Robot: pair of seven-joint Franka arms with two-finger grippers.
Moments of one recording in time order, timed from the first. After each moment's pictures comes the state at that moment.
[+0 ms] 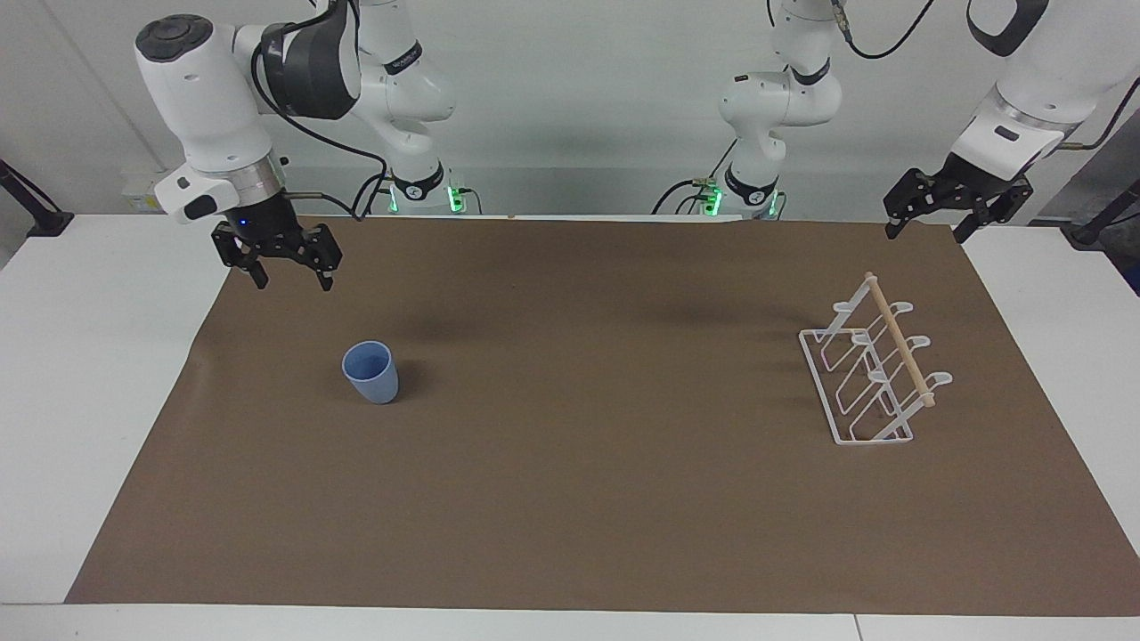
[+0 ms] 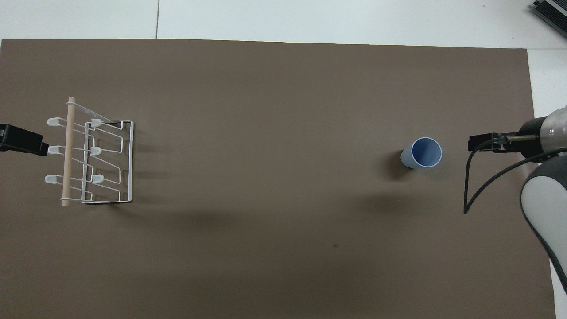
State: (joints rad) left arm -0.05 0.00 0.03 -1.51 -0.01 1.47 0.11; right arm -0.12 -0.08 0.07 -1.92 -0.01 1.96 -0.01
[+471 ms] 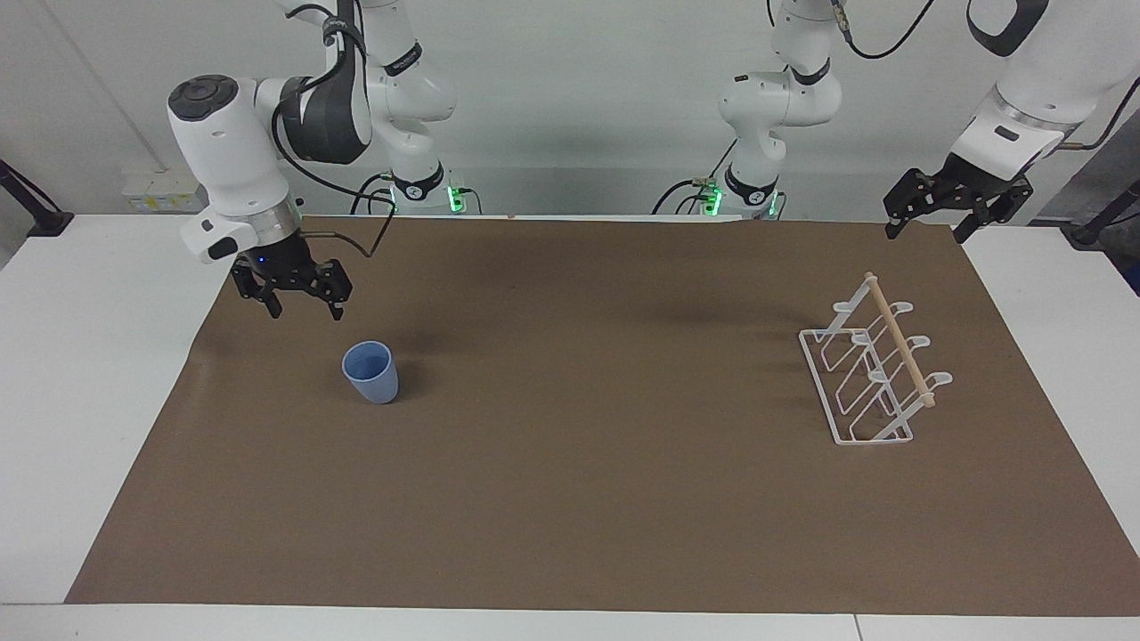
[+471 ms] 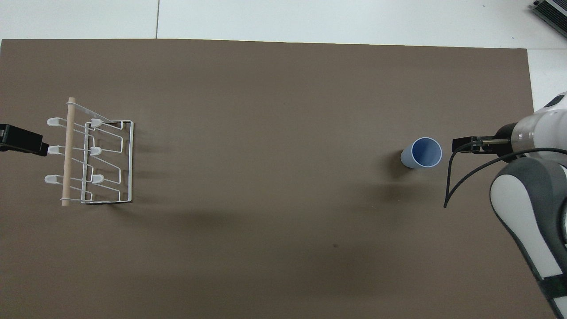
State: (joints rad) left arm -0.05 0.00 0.03 -1.51 -0.01 1.47 0.11; right arm -0.12 -0.02 0.07 -2.01 -0.01 2.09 -0.01
